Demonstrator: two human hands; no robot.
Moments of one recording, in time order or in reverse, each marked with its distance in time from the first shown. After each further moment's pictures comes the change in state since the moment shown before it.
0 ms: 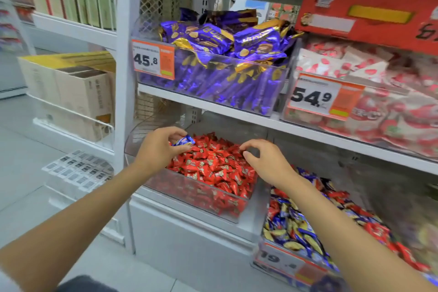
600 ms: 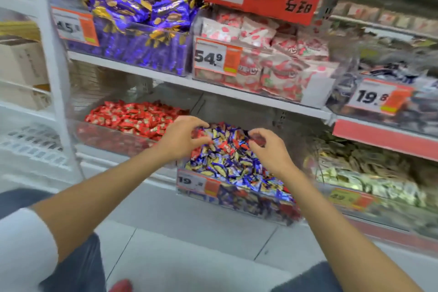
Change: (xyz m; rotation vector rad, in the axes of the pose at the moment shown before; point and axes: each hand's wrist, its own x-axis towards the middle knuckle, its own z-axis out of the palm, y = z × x) left_hand -0.092 0.166 0.109 0.113 -0.272 0.322; right_hand -0.166 0.089 -0.114 0.118 0.157 0.257
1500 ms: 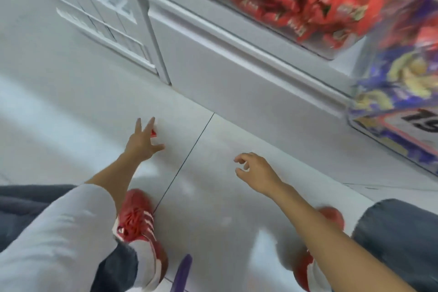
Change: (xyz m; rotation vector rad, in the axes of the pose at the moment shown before) left_hand -0.352 -0.368 0.126 0.081 -0.567 -1.171; right_hand -0.150 0.066 0.383 -0.093 -1.018 0.254
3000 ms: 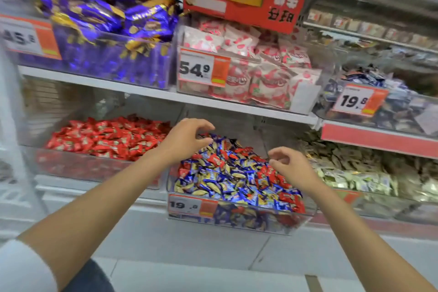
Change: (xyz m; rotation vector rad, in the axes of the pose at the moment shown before) left_hand -0.267 0.451 -0.202 -0.156 0.381 1.291; right_hand -0.296 0.030 -0.333 0.144 1.015 -0.051
